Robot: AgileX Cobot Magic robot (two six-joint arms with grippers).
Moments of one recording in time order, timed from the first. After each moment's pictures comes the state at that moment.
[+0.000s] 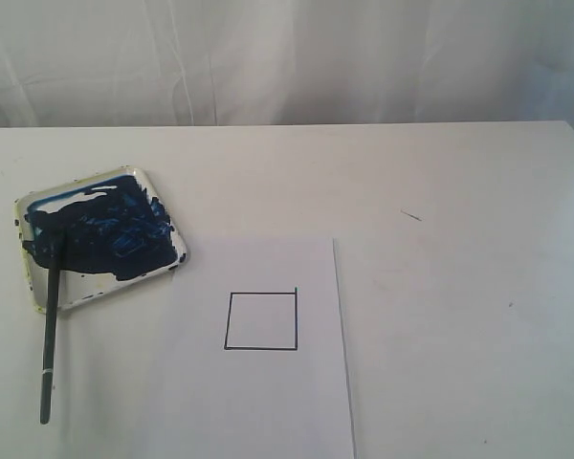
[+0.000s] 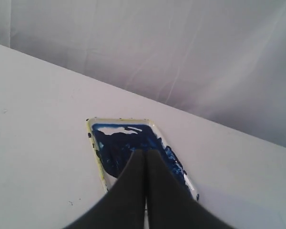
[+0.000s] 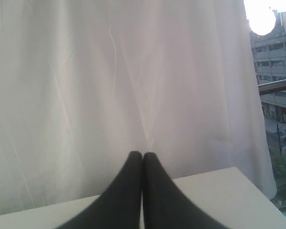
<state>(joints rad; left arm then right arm) 0.08 0.07 -0.32 -0.26 0.45 -0.14 -0.03 0.01 -0.25 0.02 0.12 0.24</state>
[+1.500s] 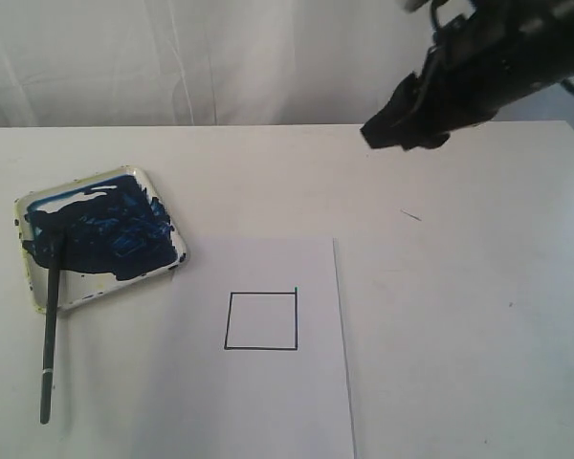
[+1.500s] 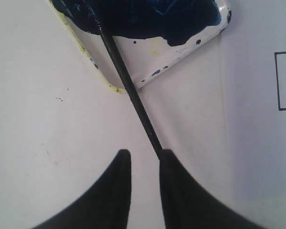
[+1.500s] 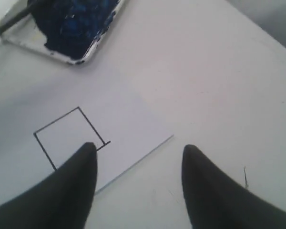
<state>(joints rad) -0.09 1.27 -1.09 -0.17 1.07 0.10 0.24 1.50 -1.28 0.63 0.85 -1.00</state>
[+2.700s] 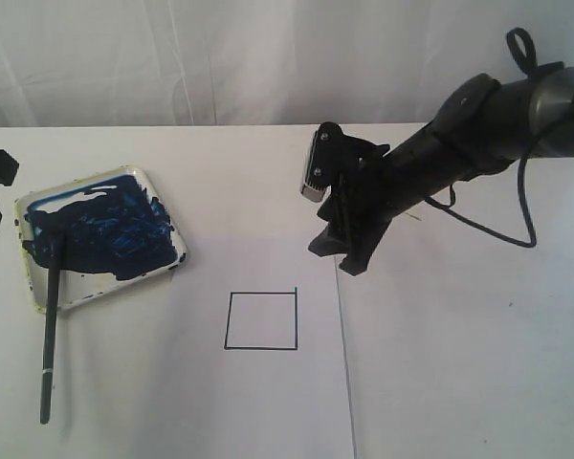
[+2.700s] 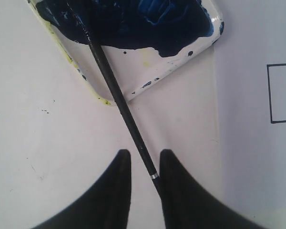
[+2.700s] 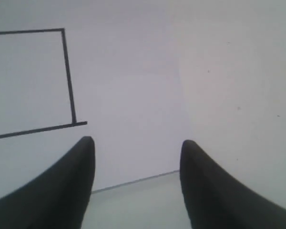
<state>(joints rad) -0.09 1.32 -1.09 -0.21 1.02 0.10 0.32 1.96 -1.29 0.83 0.62 -1.70</state>
